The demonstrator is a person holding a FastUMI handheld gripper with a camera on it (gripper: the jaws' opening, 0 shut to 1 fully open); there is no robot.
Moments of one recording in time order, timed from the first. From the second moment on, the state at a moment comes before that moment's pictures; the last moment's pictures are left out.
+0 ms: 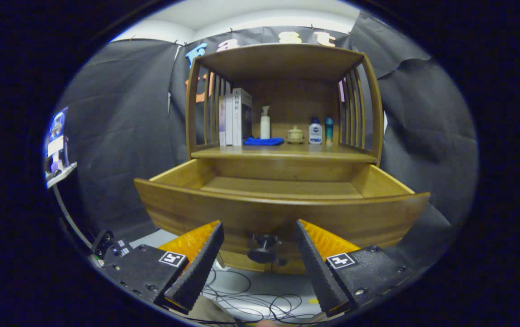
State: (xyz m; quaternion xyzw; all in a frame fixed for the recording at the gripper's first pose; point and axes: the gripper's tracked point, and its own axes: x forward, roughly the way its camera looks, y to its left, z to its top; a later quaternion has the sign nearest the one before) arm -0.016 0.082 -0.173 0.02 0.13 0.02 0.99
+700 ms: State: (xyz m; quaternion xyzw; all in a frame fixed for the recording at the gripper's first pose) arm 0.038 0.082 -0.123 0.01 0.18 0.06 0.98
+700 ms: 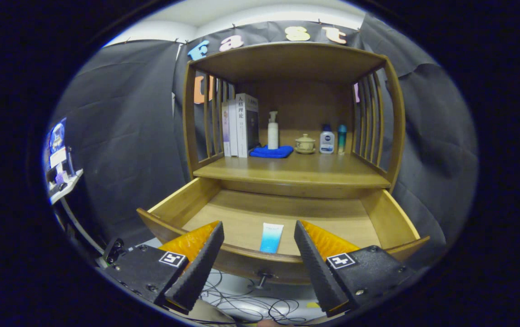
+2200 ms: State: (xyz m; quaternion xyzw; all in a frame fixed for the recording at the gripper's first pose) arm 0.136 0.075 -0.251 0.01 0.61 0.06 0.79
